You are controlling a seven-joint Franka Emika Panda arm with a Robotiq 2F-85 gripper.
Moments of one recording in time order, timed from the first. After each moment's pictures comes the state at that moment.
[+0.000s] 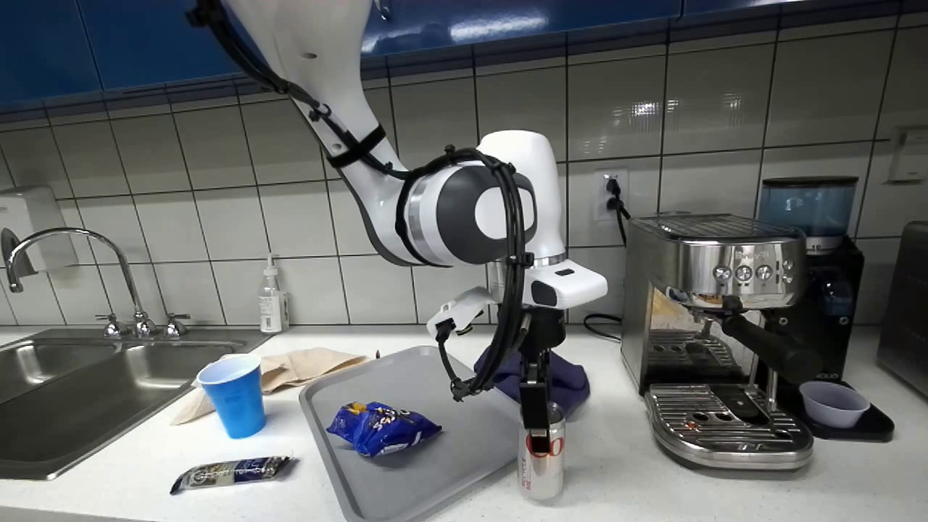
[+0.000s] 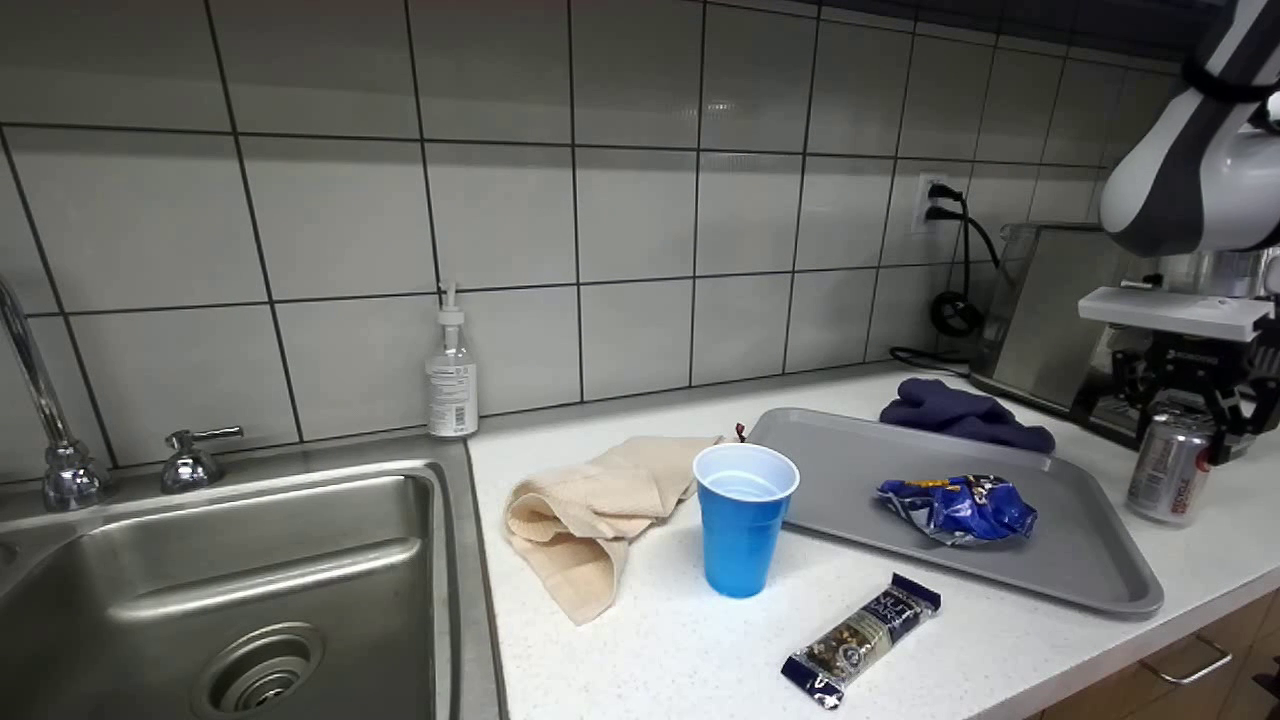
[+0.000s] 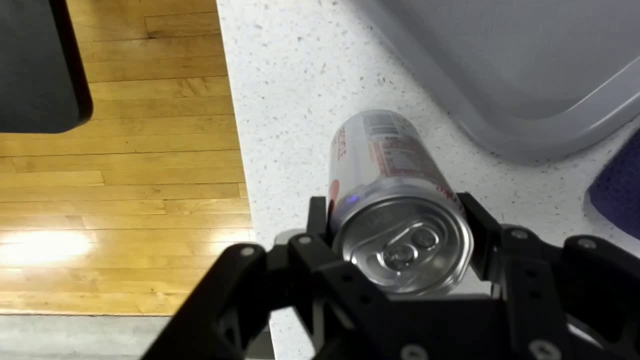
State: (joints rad) arm -0.20 0.31 -0.44 -2.34 0.03 2.60 0.85
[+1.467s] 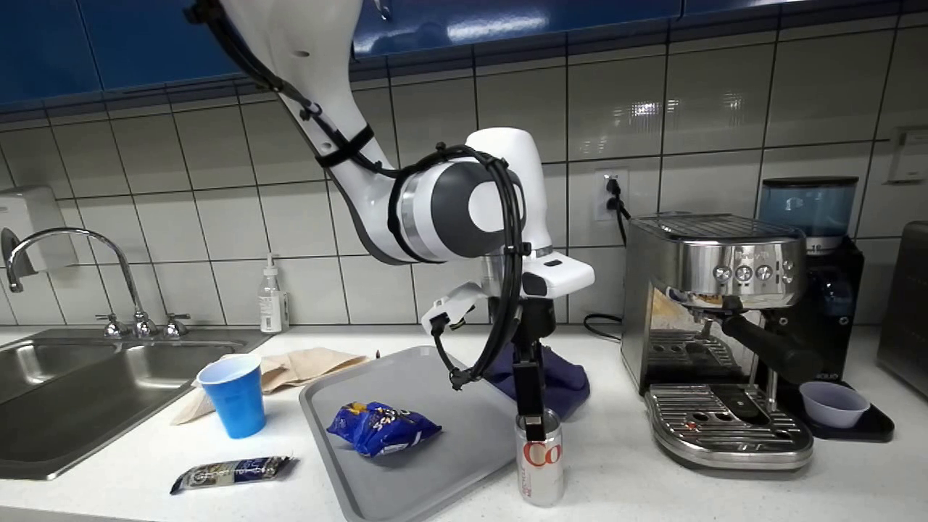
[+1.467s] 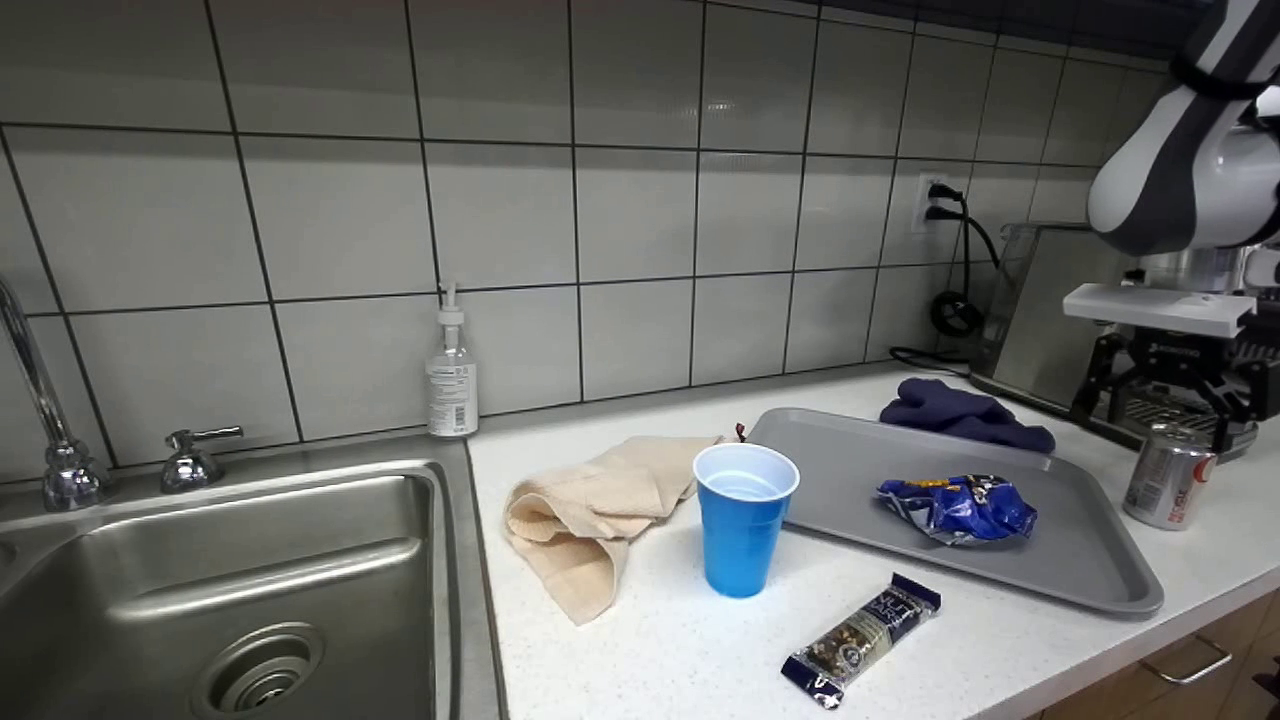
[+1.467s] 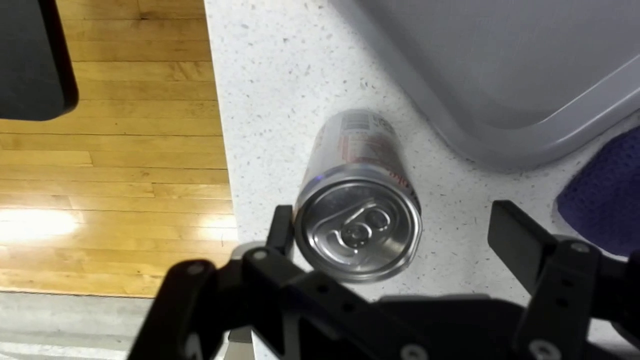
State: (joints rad) arm -0.17 0.30 -0.45 -2.34 -0.02 2.61 0.88
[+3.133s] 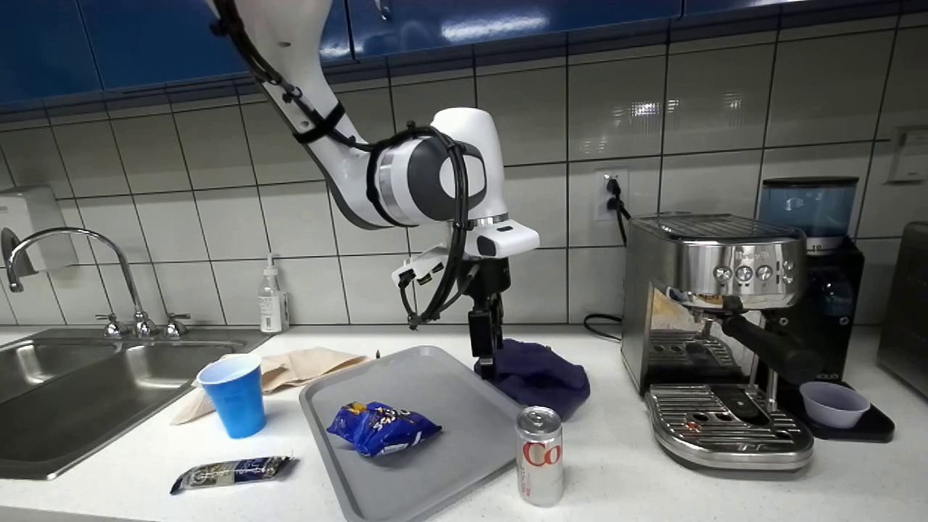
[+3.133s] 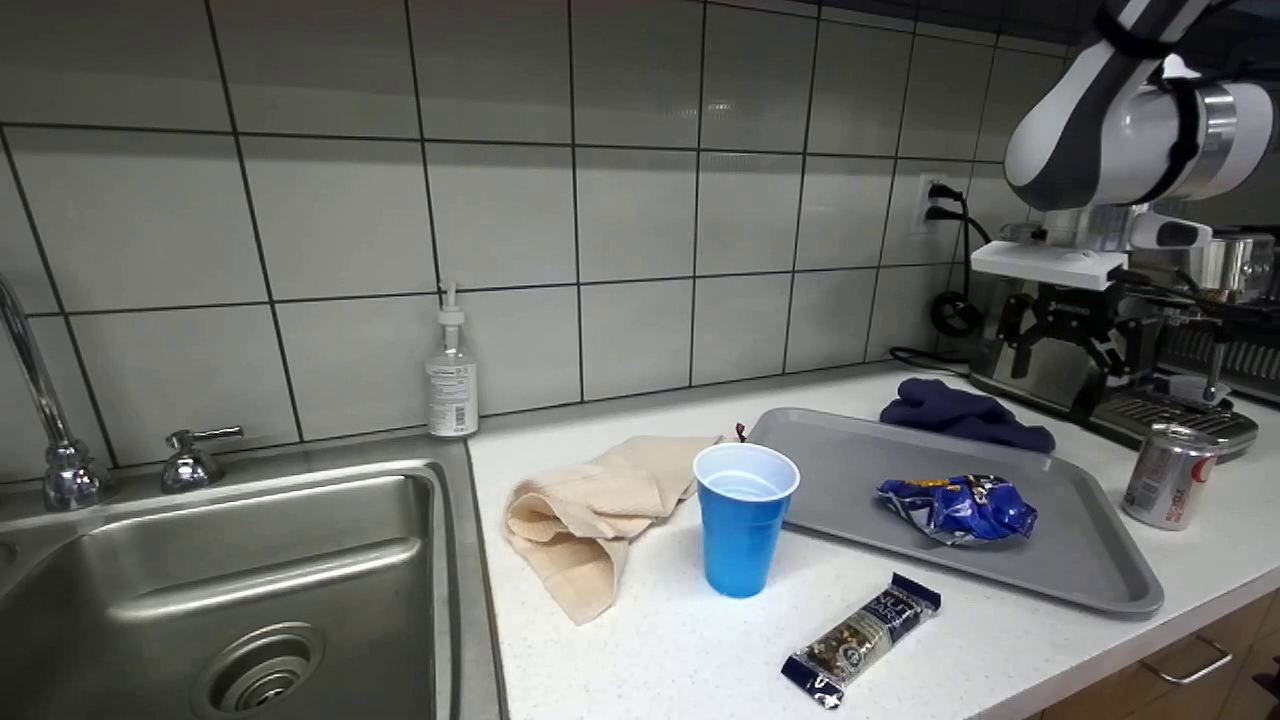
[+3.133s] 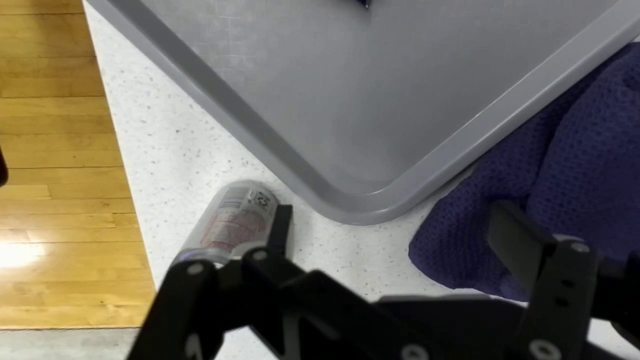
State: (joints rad) arm -0.13 0.28 -0.33 -2.24 0.03 2.54 1.01
